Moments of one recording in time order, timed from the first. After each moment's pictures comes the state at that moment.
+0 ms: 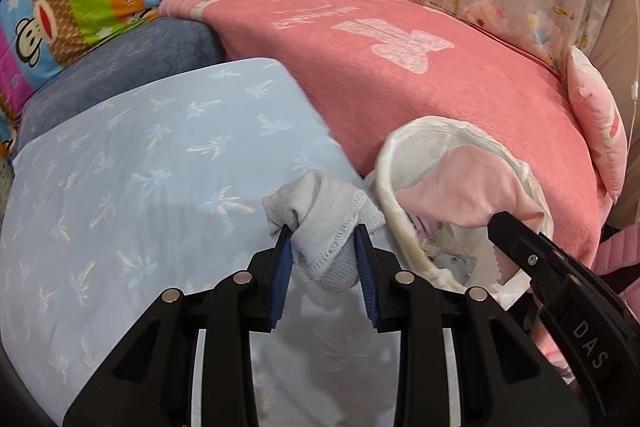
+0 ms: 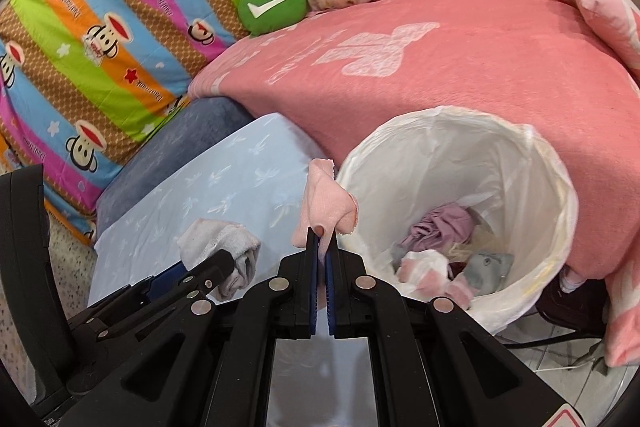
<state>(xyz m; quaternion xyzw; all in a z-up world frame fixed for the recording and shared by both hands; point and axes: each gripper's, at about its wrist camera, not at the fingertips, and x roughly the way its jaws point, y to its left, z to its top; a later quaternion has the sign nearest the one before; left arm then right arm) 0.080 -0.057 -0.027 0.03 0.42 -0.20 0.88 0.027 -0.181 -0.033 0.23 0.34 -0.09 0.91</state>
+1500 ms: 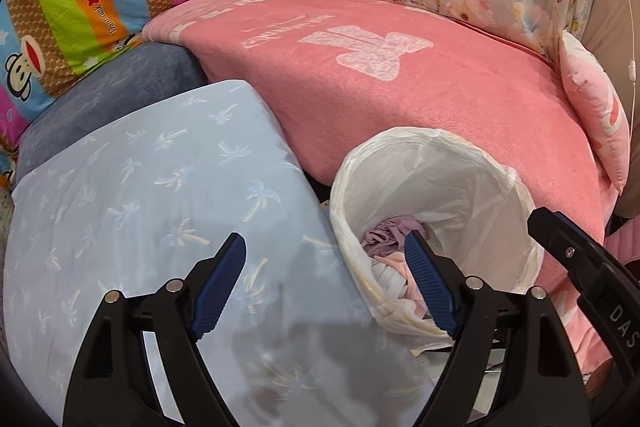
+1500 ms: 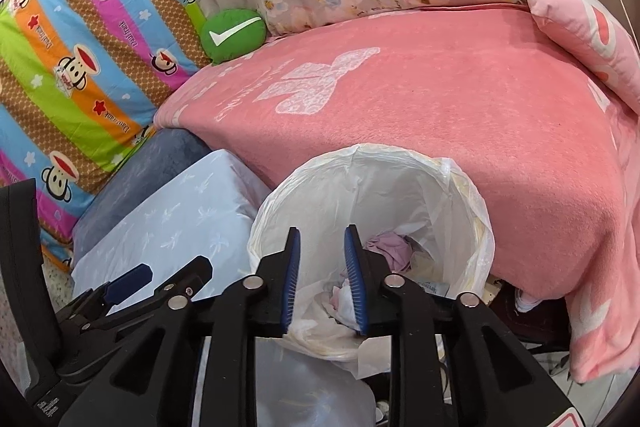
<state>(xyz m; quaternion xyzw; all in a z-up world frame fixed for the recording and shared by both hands) 0.078 -0.107 -0.020 0.06 0.40 -0.19 0.89 0.009 -0.242 -0.025 0.22 0.33 -0.13 0.91</state>
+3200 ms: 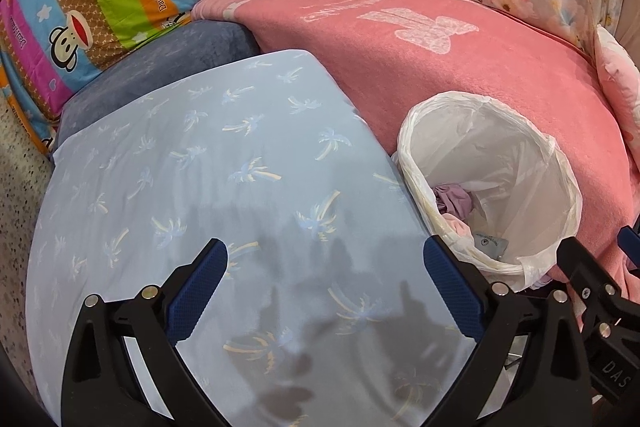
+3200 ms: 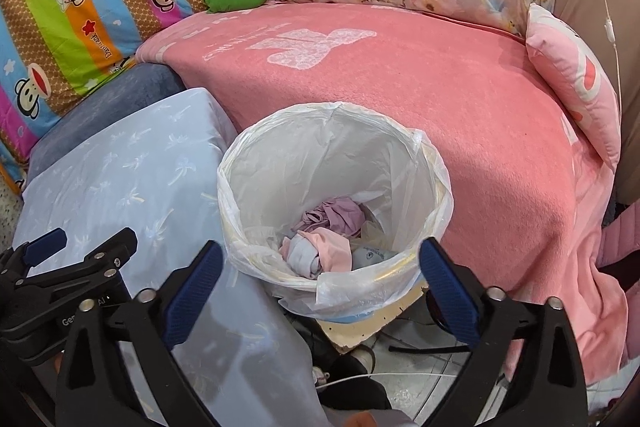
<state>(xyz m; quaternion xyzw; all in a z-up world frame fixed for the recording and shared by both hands) 0.046 -0.063 -0.034 0.07 0.42 -0.12 0.90 -0.023 -0.203 -0.038 0.09 0.38 -0.18 0.90</state>
